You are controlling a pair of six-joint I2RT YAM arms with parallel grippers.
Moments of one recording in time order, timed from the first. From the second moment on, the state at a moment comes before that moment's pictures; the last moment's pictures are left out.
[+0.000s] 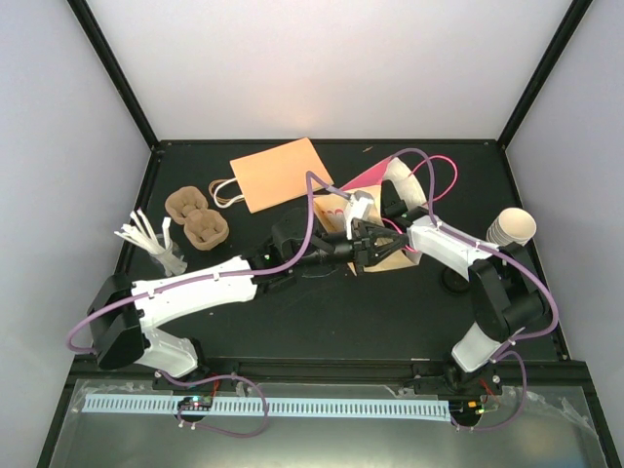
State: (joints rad) left arm -1.07 1.42 1.09 0.42 0.38 -0.68; right arm 0.51 1.64 1.07 -0.38 -0.32 0.24
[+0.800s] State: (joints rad) left arm -1.07 1.35 1.09 0.36 0.37 -0.69; right arm 0.55 1.61 1.05 -0.38 0.00 0.32
